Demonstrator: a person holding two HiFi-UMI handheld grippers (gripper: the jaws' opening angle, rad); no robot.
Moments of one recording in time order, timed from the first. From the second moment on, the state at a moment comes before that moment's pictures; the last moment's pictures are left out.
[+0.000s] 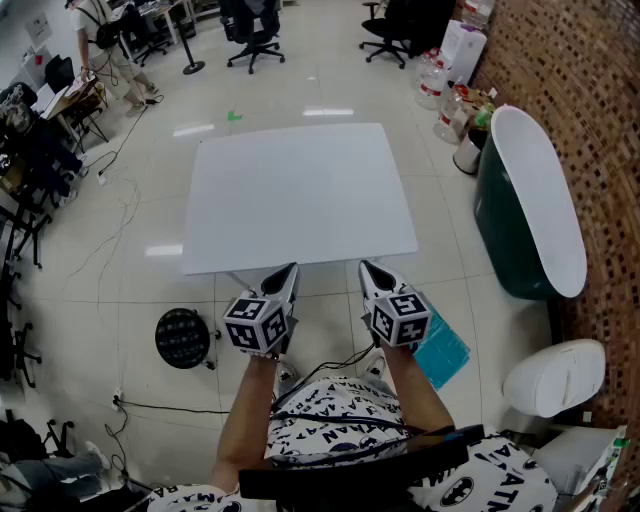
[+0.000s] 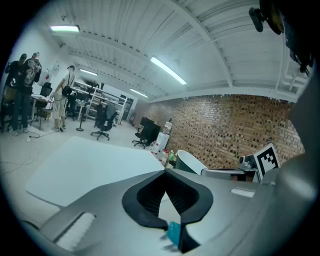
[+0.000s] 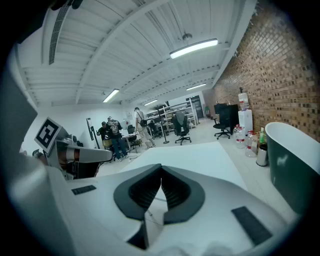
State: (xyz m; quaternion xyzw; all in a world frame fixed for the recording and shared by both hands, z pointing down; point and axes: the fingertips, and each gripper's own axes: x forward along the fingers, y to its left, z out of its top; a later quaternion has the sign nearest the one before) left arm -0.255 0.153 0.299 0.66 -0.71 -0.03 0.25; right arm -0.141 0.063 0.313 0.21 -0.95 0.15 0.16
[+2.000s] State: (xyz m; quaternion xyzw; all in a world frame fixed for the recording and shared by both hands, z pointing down) left arm 0.080 -0.037 0.900 0.70 -0.45 0.23 0.50; right arm 0.164 -0.029 0.999 0.23 -0.79 0.30 0.48
